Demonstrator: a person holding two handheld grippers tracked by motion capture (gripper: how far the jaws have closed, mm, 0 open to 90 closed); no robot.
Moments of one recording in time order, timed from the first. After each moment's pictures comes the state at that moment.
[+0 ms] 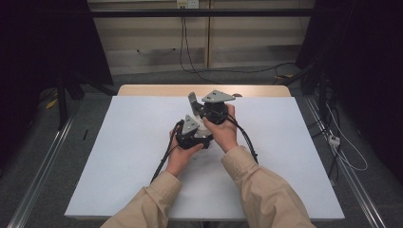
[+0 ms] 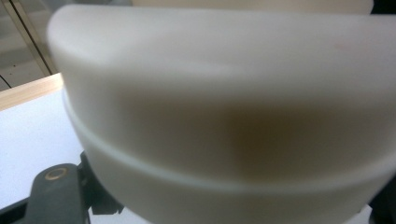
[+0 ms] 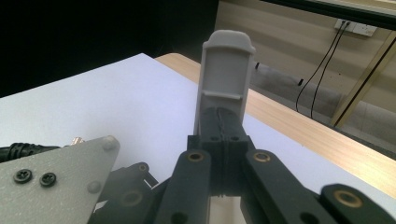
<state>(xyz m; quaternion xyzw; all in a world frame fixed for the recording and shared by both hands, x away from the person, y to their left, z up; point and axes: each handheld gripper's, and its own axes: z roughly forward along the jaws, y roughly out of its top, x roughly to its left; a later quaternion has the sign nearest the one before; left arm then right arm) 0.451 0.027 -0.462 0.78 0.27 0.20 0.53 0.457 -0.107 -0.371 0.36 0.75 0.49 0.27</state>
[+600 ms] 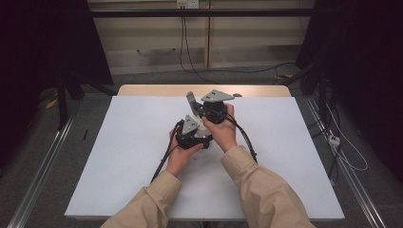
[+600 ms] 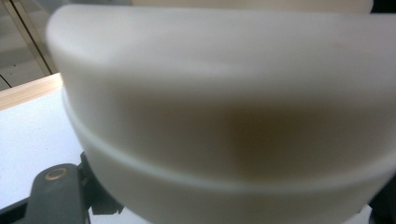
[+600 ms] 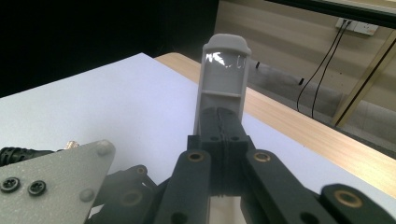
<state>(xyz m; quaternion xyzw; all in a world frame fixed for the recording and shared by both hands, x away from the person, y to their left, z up) 0.451 0.027 -0.462 0.78 0.27 0.20 0.53 0.460 -0.105 -0.373 0.36 0.75 0.49 0.27</state>
